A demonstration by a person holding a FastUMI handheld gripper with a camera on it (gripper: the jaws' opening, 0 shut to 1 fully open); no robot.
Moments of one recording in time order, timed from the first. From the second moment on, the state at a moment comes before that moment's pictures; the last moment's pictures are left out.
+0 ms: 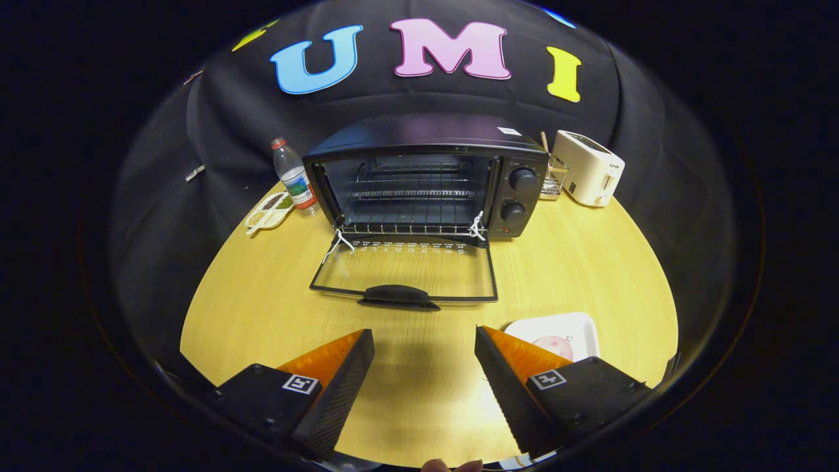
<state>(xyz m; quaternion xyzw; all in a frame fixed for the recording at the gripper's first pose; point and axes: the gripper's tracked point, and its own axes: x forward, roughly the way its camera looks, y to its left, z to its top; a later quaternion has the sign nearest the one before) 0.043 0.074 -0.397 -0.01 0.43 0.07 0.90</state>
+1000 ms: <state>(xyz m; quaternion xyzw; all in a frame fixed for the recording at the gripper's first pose) 0.033 -0.154 -0.511 0.04 0.67 0.06 0.74</state>
